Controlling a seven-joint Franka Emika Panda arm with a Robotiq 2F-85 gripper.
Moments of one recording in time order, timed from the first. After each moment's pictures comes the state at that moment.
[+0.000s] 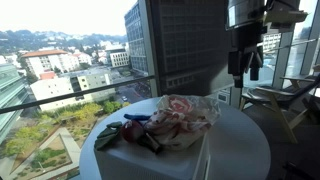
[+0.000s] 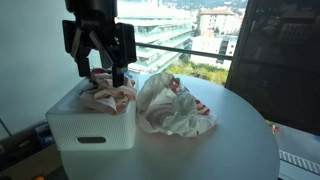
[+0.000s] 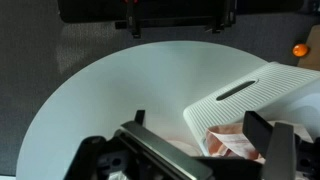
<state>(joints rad) 0.01 -0.57 0.00 -2.54 -0.02 1.87 0.03</state>
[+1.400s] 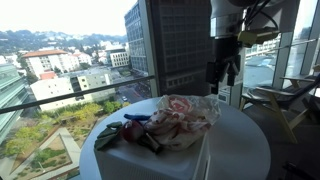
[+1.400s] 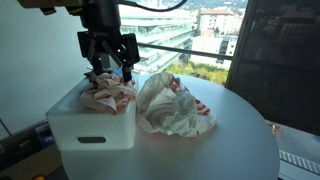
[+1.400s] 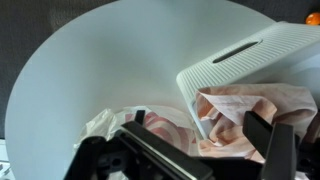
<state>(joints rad) 0.02 -0.46 0.08 -2.53 -0.02 2.11 0.08</state>
